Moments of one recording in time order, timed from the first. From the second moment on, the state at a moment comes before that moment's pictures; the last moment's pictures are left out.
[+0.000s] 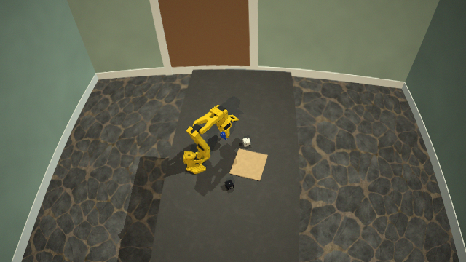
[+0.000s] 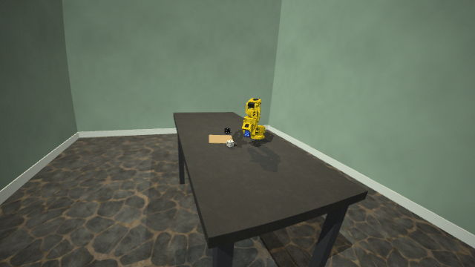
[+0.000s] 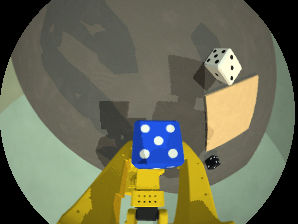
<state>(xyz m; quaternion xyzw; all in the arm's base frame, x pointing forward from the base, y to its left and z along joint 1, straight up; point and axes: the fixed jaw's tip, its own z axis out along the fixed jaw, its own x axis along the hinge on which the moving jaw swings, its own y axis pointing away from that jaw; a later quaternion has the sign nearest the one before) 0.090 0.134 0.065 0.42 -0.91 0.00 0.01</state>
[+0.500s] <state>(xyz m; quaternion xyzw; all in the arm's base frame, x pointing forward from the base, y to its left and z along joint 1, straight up) 0.090 0.133 0.064 0.42 -0.91 0.00 0.00</state>
